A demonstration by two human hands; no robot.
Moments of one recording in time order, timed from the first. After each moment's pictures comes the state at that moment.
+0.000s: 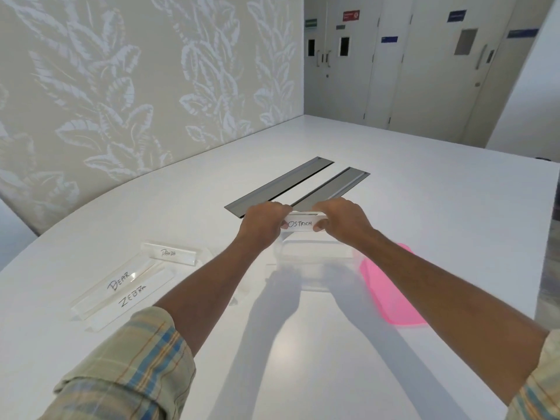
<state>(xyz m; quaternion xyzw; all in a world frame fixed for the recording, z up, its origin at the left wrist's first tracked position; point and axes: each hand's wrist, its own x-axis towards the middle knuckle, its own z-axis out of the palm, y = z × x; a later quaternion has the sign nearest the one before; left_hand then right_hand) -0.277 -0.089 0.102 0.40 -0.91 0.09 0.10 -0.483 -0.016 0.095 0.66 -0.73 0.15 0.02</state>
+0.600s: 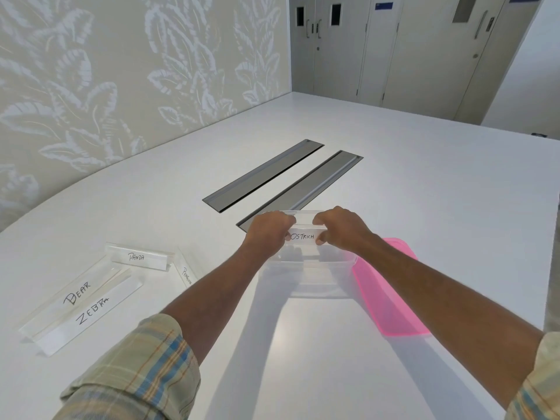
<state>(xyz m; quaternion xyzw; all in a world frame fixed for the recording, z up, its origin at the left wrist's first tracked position) -0.349 -0.131 0.029 0.37 -0.93 0.06 0.03 -0.548 -0.059 0.021 0.65 -0.76 0.07 -0.06</state>
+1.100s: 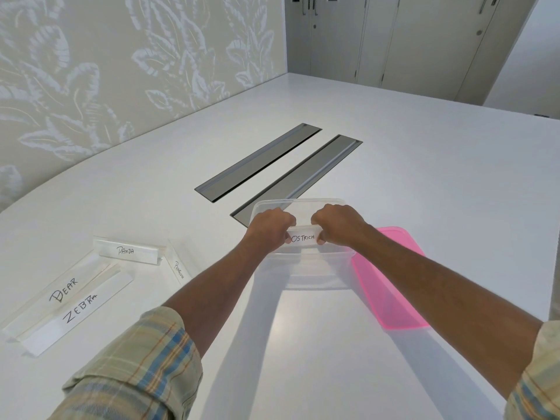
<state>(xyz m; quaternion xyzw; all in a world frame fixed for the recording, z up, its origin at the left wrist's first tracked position) -0.366 -0.147 -0.007 0.39 -0.92 -0.01 -0.02 -0.547 -0.068 0.003 0.69 -0.73 -0.07 -0.01</state>
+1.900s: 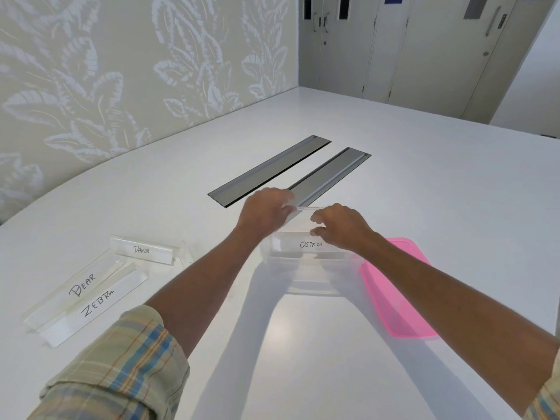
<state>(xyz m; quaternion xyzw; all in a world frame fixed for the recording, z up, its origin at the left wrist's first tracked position) -0.335 -0.155 0.053 0.40 -0.90 -0.02 0.20 -0.526 -0.062 0.027 0.67 -0.74 0.07 -0.02</state>
